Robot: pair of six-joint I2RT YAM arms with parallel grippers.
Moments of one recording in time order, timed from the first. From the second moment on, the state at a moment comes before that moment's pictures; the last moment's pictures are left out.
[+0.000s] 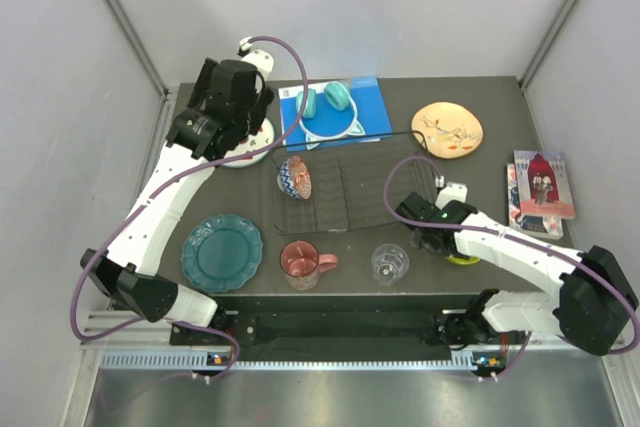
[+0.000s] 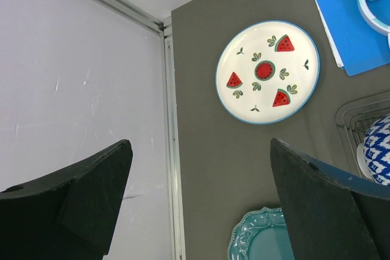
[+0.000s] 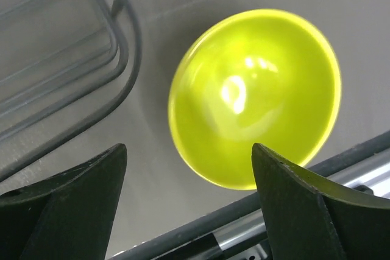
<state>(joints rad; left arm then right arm) -0.46 1.44 1.70 -0.78 -0.63 0.29 0.76 1.20 0.74 -0.97 0.65 1.00</state>
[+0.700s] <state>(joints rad) -0.46 1.44 1.70 -0.78 -0.61 0.28 0.74 1.25 0.66 -0.87 0.51 0.94</state>
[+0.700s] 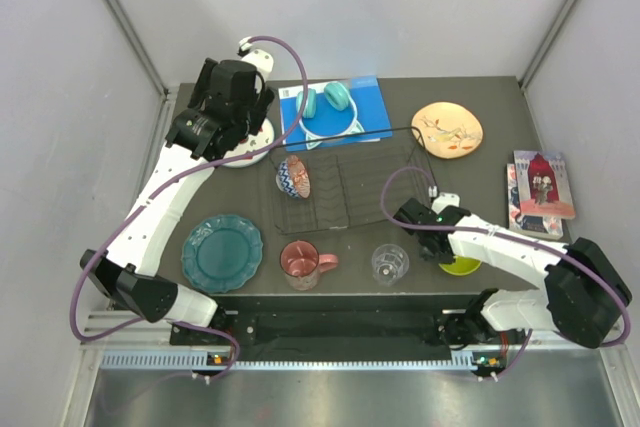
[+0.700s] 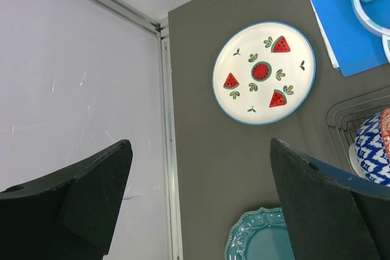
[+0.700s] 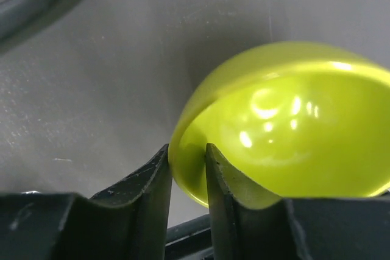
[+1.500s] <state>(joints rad) -0.46 1.43 1.66 -0.78 -0.59 0.26 0.79 1.11 0.77 -0.84 0.24 0.86</state>
